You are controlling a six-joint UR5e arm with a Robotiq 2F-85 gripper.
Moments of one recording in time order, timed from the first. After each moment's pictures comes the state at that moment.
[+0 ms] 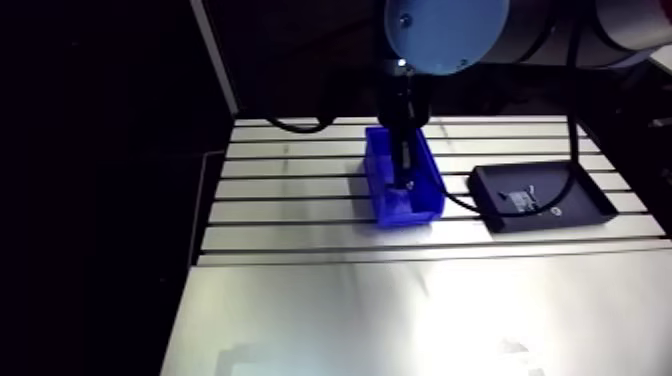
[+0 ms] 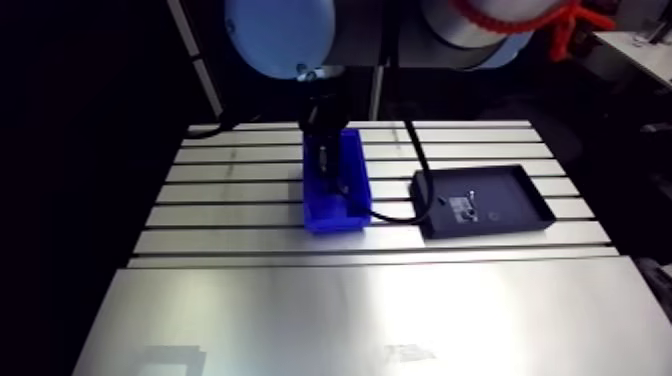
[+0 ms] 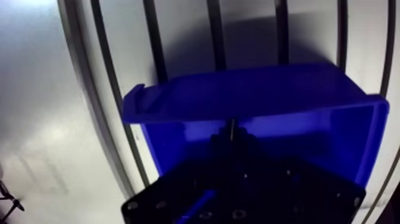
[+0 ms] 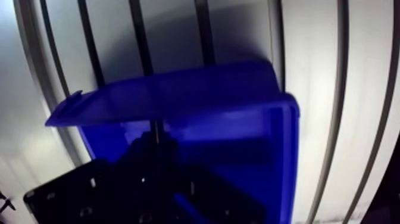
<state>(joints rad) -0.06 -1.12 1.81 -2.05 -1.70 -3.06</state>
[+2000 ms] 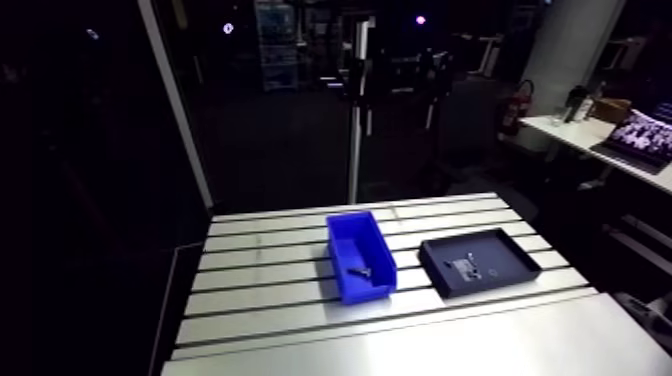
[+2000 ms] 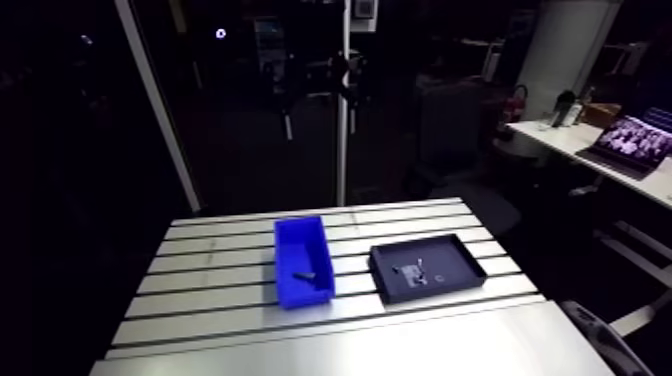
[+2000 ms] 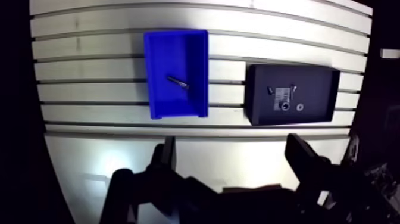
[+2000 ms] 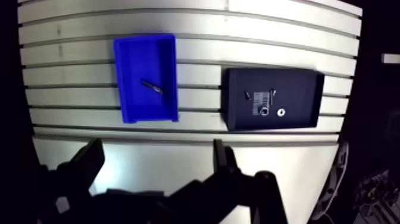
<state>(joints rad) -0.17 -1.43 1.53 -1.64 -1.62 -1.78</state>
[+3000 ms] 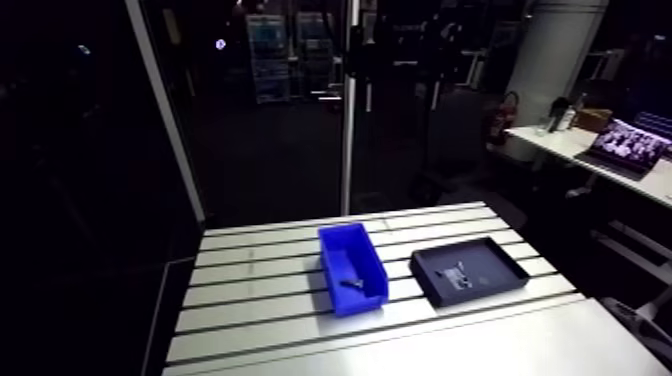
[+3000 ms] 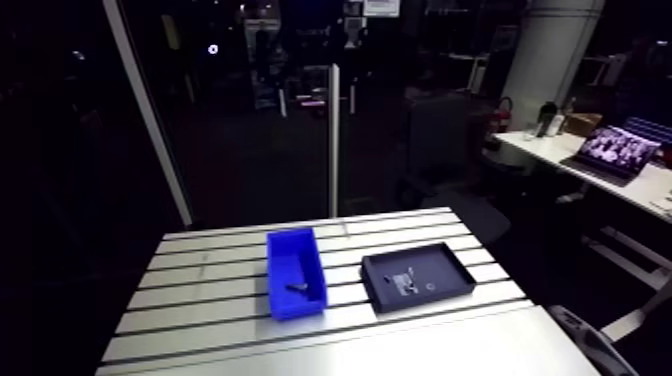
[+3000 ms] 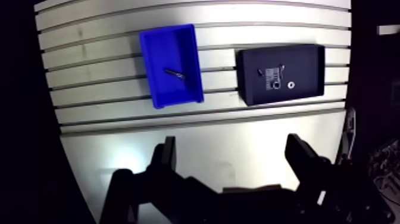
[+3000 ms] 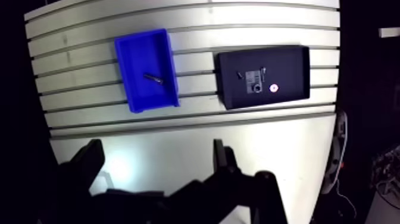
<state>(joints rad) -0.20 -1.47 1.43 -1.51 -1.61 -1.70</state>
